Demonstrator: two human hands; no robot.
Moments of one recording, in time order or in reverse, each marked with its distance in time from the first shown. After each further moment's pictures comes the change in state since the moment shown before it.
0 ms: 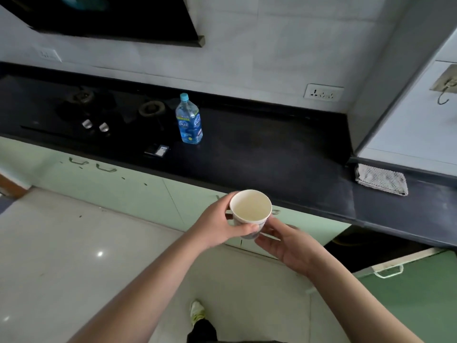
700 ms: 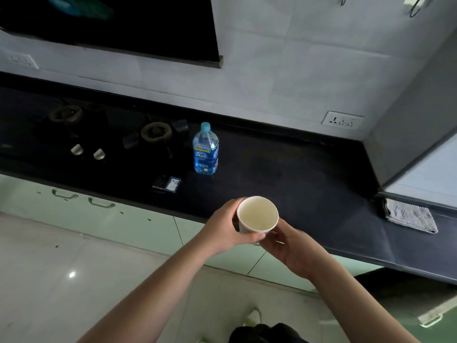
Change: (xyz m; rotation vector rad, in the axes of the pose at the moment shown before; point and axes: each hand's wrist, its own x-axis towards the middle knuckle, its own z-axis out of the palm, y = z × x) left_hand 0.123 -0.063 -0.141 -0.012 -0.044 0.144; right_hand 0.131 -0.049 0.126 -0.067 0.108 -0.097
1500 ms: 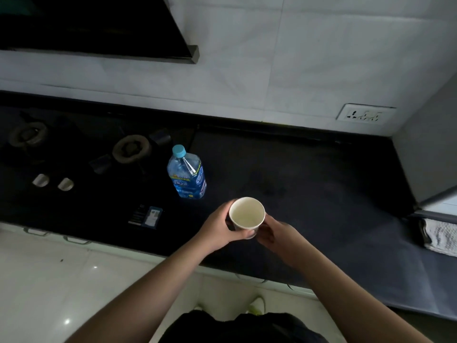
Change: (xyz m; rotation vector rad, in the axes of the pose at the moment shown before) left_hand 0.186 -0.088 0.016 0.001 -0.012 -0.175; right_hand 0.184 -0.062 -0.052 -0.574 -0.024 -0.116
